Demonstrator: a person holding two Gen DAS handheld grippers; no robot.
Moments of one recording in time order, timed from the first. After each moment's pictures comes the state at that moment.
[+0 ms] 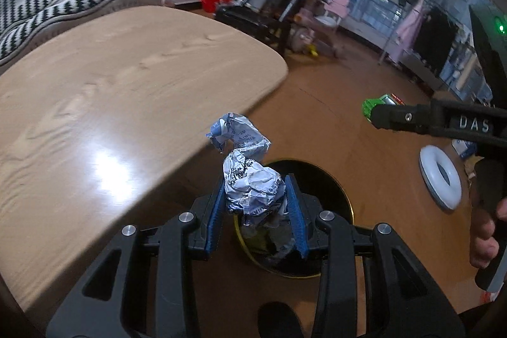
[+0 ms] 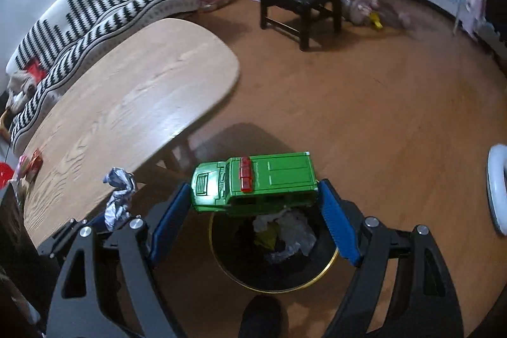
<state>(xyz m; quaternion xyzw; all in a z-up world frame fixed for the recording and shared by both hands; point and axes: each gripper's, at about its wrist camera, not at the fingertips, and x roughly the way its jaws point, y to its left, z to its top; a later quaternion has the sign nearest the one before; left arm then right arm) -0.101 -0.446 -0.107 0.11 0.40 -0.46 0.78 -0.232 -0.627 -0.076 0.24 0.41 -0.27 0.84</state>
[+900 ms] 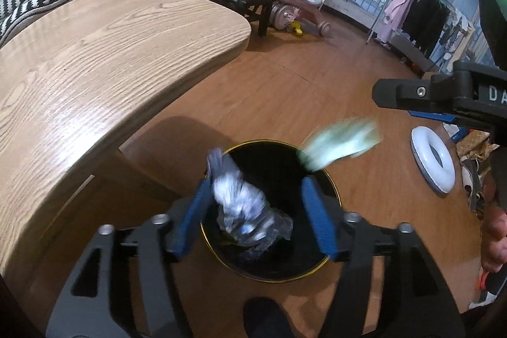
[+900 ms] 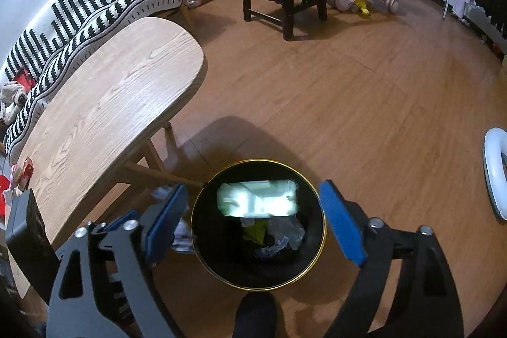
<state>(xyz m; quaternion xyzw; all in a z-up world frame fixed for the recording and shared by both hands) -0.109 -0.495 -0.139 0.13 0.43 -0.49 0.75 -0.242 -0.650 -0.090 0.26 0.42 -0.29 0.82</state>
